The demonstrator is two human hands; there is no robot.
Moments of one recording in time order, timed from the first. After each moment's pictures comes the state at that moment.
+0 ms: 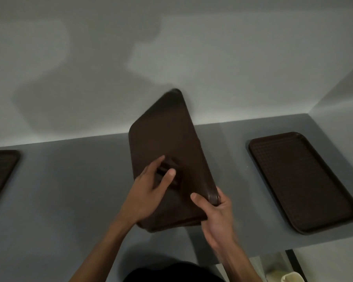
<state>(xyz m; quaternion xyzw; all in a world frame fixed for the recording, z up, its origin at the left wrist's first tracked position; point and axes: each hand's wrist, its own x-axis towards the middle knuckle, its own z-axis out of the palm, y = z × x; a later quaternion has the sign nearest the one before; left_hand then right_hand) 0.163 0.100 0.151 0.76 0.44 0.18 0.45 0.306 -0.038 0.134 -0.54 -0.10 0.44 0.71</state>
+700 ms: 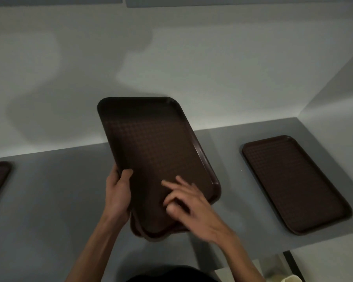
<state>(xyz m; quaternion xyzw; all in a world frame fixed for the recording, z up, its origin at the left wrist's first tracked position) 0.159 0.117 0.167 0.40 0.54 0.42 0.61 0.326 -0.019 0.142 -0.65 -0.61 0.33 0.31</state>
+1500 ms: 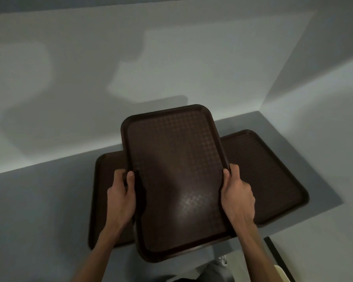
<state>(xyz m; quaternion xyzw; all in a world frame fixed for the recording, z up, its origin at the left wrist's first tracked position) 0.276 0.056 0.133 0.71 0.52 0.30 0.38 0.509 -0.118 0.120 -0.92 -0.28 0.04 0.29</state>
